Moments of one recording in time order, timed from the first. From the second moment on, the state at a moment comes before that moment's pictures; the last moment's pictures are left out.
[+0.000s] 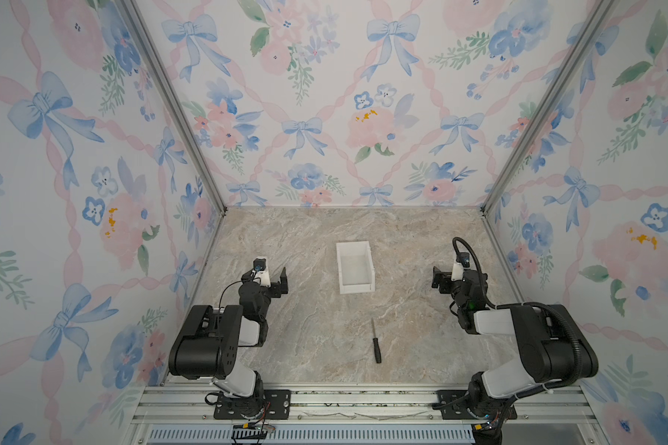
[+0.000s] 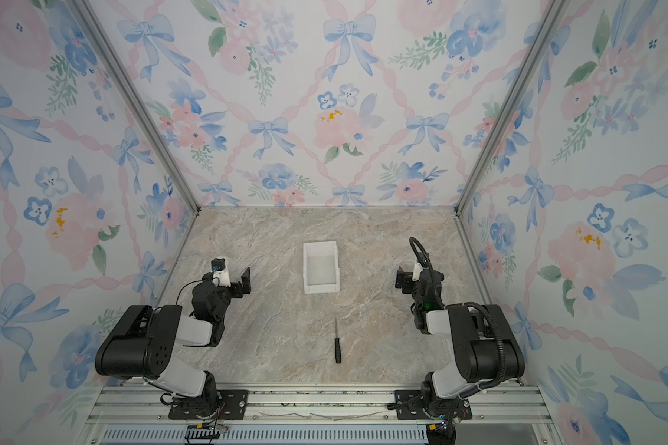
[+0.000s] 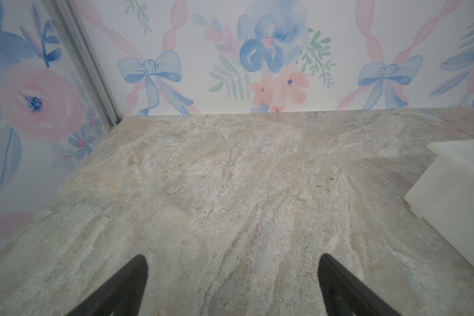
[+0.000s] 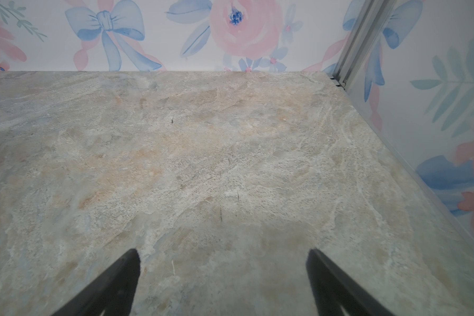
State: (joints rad) left arm -0.01 1.56 0.25 1.10 0.02 0.03; right arm 0.04 1.54 0.38 0.80 0.07 0.01
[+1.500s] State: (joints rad) left arm -0.12 1.18 1.13 -0.64 0.19 0.21; right arm 1.20 1.45 0.83 -0.69 0.26 0.87
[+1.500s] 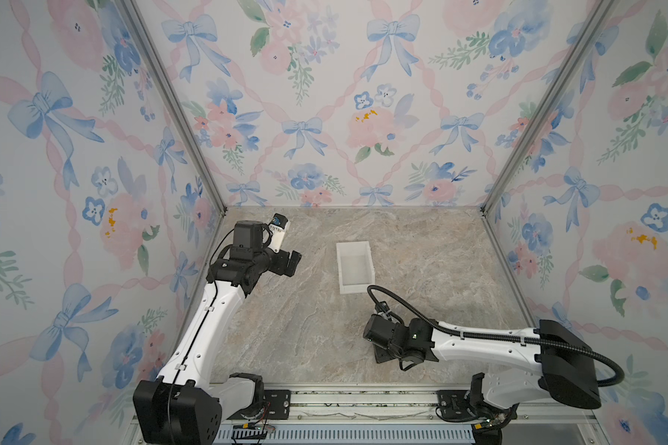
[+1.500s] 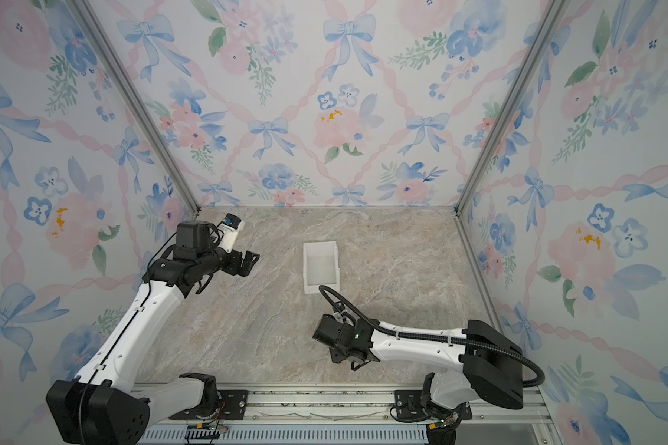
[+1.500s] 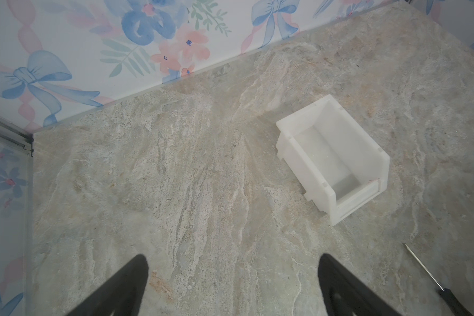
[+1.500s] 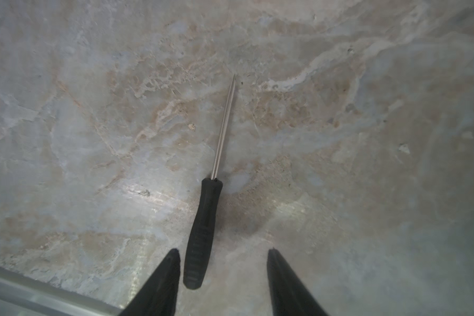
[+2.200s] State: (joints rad) left arm -0.13 1.11 1.09 -0.67 0.19 0.21; right arm 1.20 1.63 0.89 -0.64 0.19 0.92
